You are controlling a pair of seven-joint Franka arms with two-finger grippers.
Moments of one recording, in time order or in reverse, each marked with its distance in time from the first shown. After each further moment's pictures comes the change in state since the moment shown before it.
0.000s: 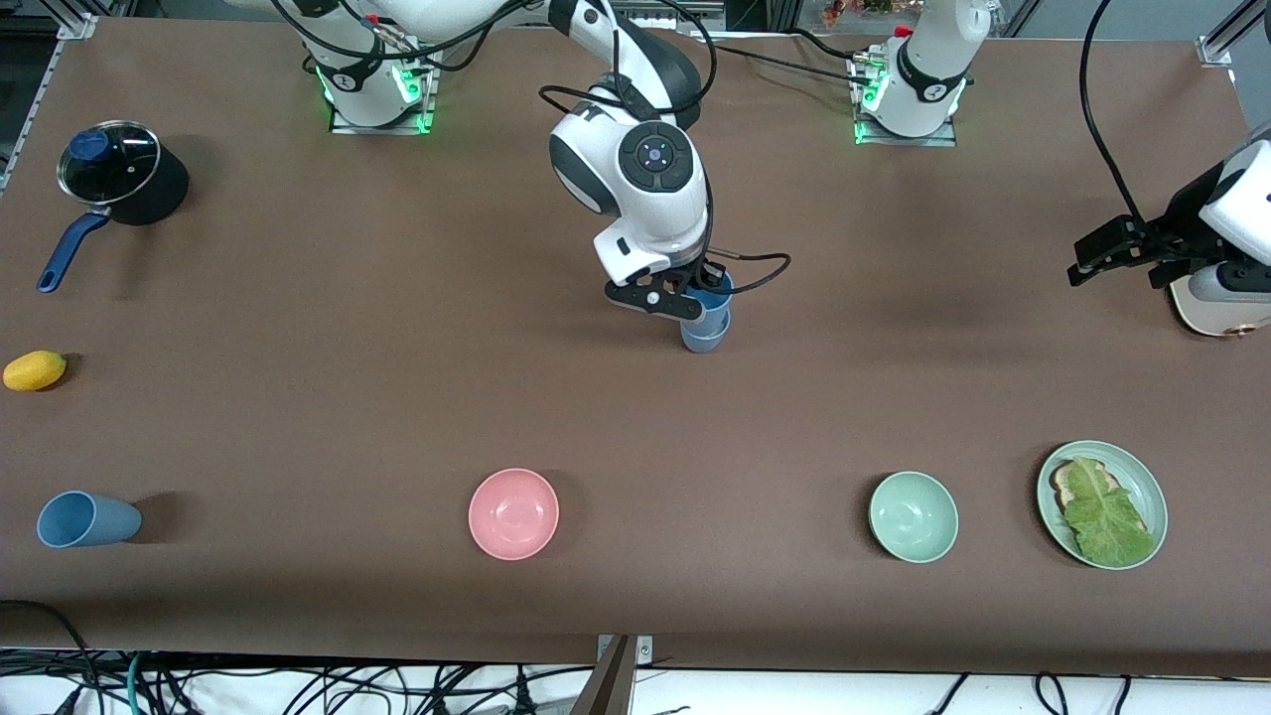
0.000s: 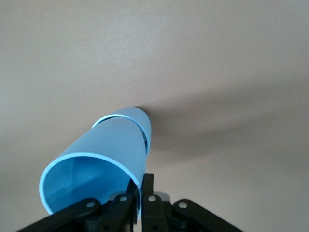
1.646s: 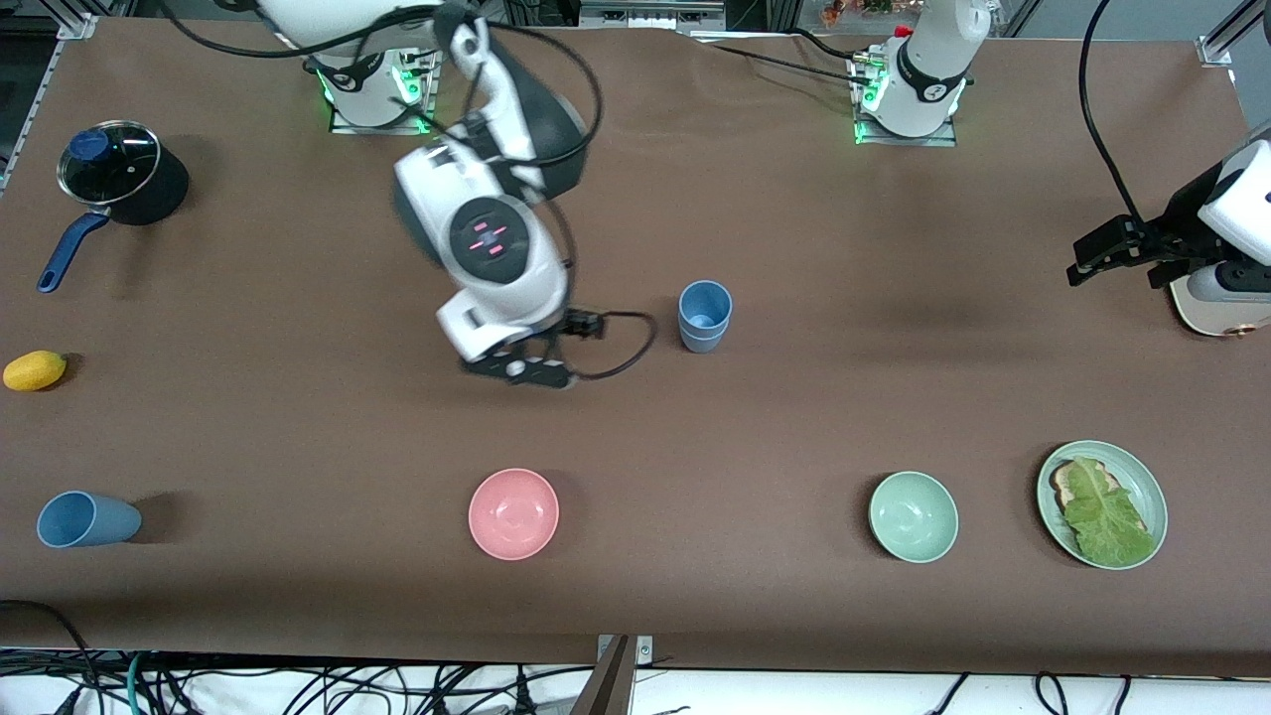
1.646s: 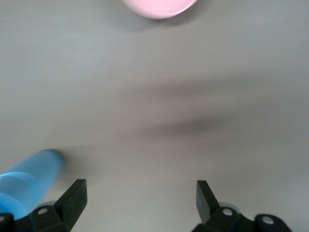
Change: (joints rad) left arm 0.000 0.000 -0.001 0.000 0.000 0.000 0.000; right arm -0.225 -0.083 -0.118 0.049 -0.012 -0.322 -0.458
